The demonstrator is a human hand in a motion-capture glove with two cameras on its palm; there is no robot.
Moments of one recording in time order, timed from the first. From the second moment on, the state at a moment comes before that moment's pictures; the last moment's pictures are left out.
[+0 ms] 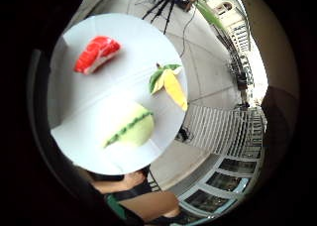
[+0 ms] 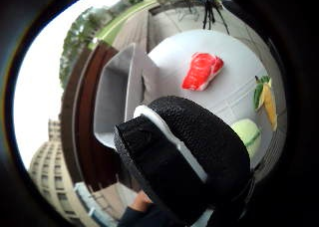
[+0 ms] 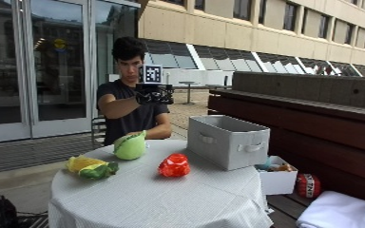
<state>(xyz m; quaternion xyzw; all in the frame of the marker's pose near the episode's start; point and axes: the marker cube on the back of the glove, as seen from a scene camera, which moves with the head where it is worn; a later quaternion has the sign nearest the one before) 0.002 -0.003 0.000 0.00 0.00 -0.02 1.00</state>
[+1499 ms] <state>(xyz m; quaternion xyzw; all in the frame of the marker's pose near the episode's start) 0.098 0.051 0.040 -0.04 -0.01 -0.02 1.00</state>
